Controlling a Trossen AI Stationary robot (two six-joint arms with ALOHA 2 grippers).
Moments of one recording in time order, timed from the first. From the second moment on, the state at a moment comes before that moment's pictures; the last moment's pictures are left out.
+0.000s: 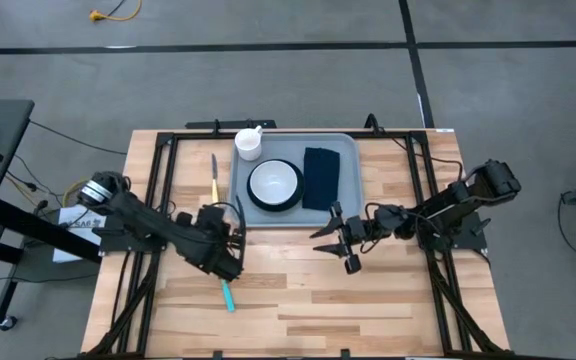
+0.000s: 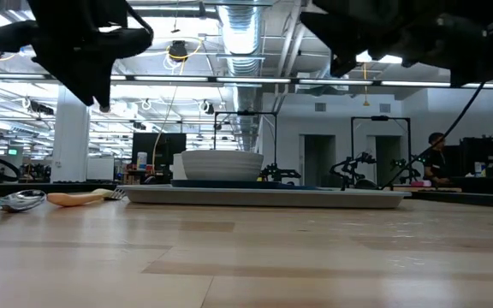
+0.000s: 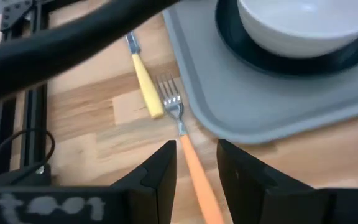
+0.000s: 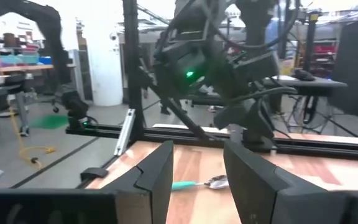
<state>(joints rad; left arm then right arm) -0.46 1.63 1.19 -1.45 -0.67 -1.86 0.22 1.52 0.41 1.21 -0.05 -0.03</state>
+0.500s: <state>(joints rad) -0.44 1.53 0.98 -1.19 -0.63 -1.74 0.20 1.52 0.41 1.20 -0.05 -0.03</state>
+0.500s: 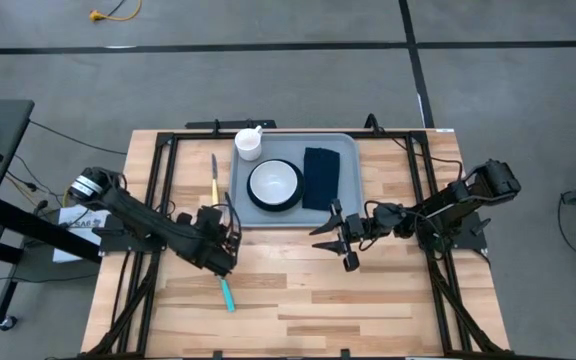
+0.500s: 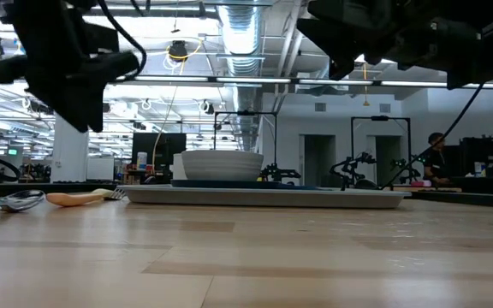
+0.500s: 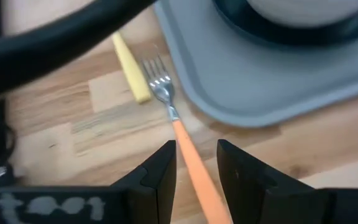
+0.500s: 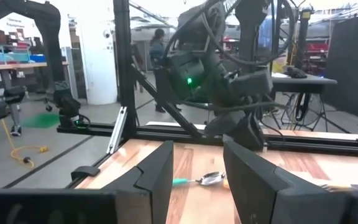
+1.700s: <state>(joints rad) -0.17 1.54 0.84 -0.85 -0.24 -1.39 0.20 1.52 0.41 1.18 -0.05 -0.03</state>
